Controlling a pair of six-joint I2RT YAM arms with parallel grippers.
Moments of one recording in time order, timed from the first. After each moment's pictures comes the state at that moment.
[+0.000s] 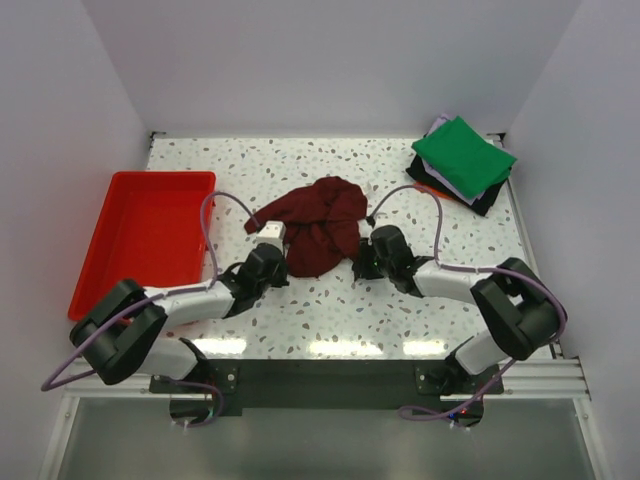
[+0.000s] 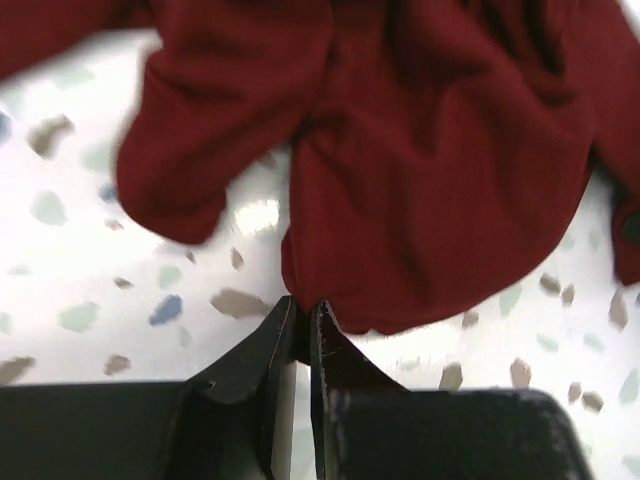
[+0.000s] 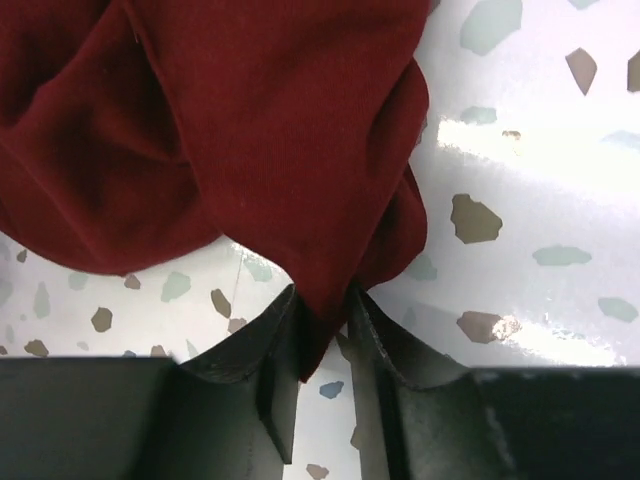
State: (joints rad) left arm -0.72 1.37 0.45 0.25 -0.30 -0.51; right arm 0.62 1.52 0.60 0.19 0.04 0.50
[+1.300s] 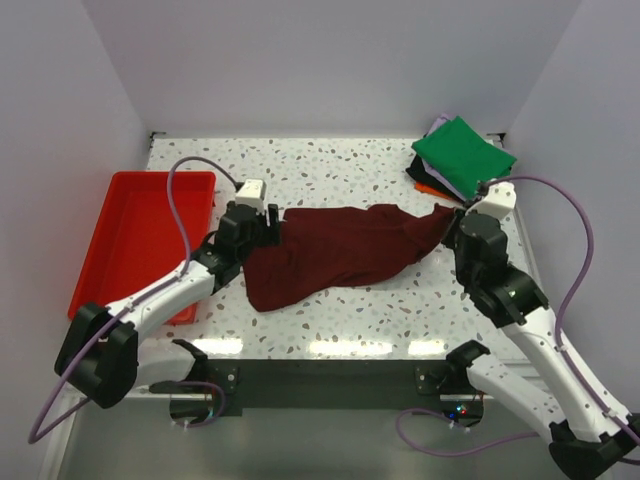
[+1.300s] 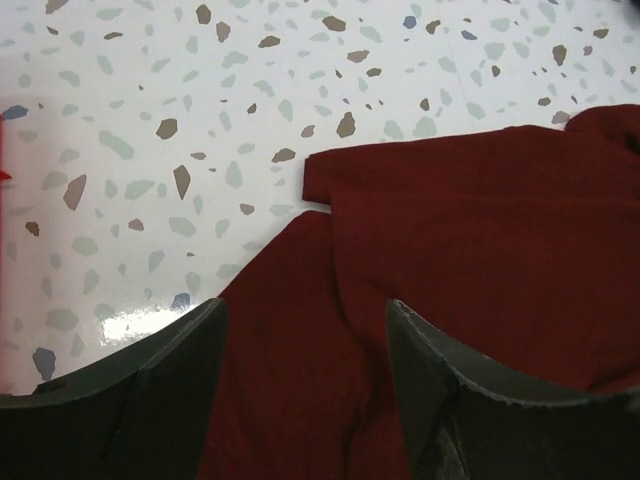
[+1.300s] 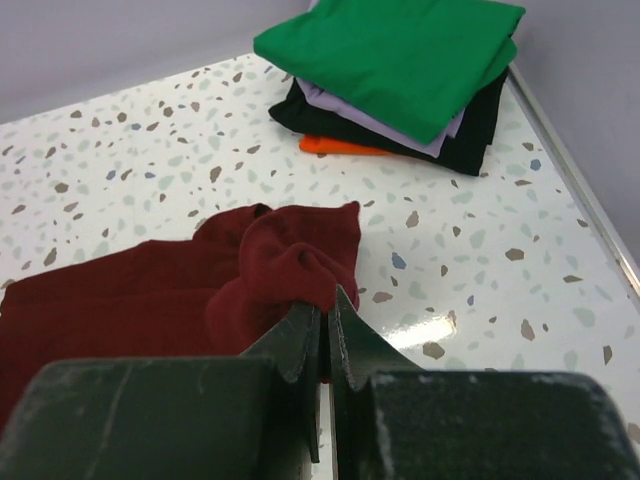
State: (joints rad) left arm -0.52 1.22 0.69 0.08 -0.27 -0.27; right arm 0.50 0.74 0.91 -0.49 0.69 0.36
